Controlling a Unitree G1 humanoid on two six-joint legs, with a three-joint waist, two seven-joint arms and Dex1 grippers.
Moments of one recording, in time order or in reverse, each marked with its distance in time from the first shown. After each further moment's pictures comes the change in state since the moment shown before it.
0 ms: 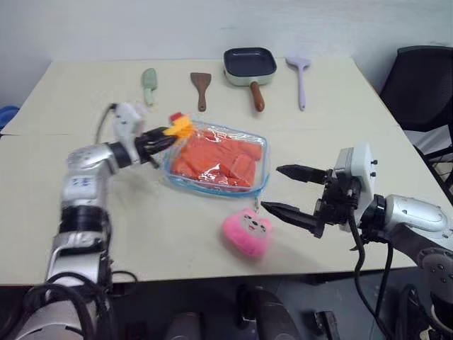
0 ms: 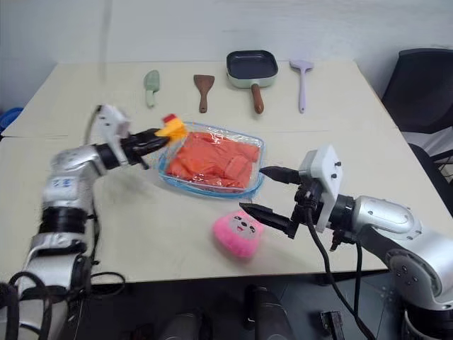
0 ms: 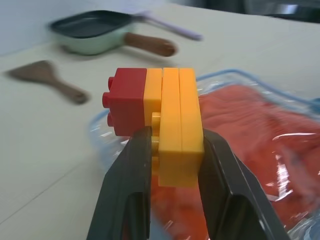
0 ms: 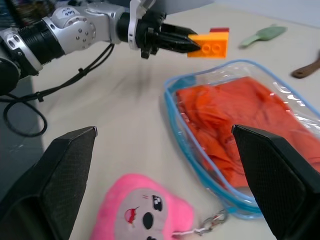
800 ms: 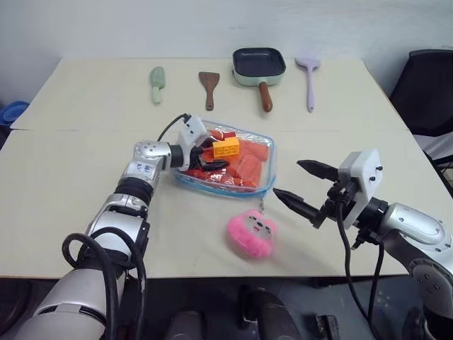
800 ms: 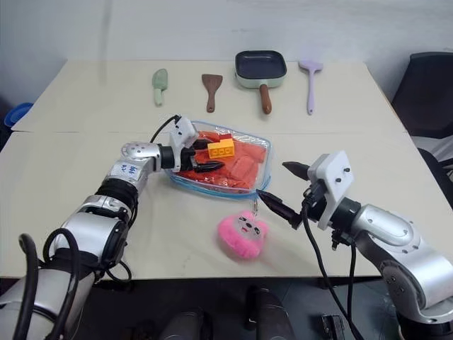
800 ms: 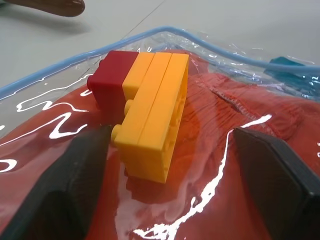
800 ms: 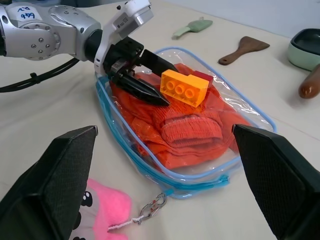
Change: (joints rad) left arm -0.543 -0.299 -0.376 0.870 0.151 -0.414 -0.156; right arm 0.159 0.100 -0.065 -0.054 -0.215 -0.077 -0.198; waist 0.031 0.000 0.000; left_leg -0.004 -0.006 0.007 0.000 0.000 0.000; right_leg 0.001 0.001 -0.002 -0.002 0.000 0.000
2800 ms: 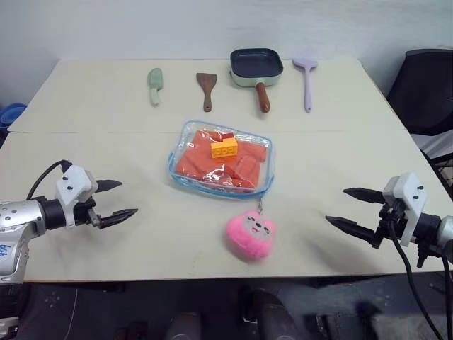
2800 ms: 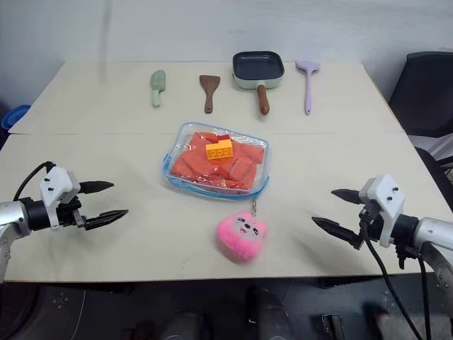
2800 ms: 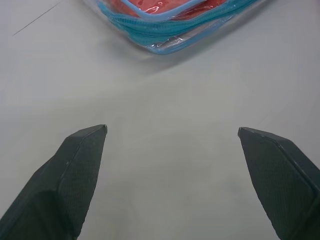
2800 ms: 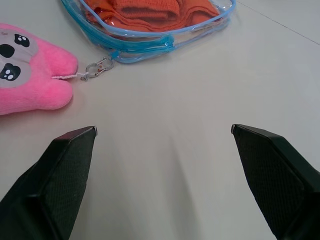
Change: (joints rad) left arm 1.014 0.601 0.384 -1.132 -0.282 0.365 -0.078; right arm 0.203 -0.212 -0.176 0.366 -0.186 -0.207 0.474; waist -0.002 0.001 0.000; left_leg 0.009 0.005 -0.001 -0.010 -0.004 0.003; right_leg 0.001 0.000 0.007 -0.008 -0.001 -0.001
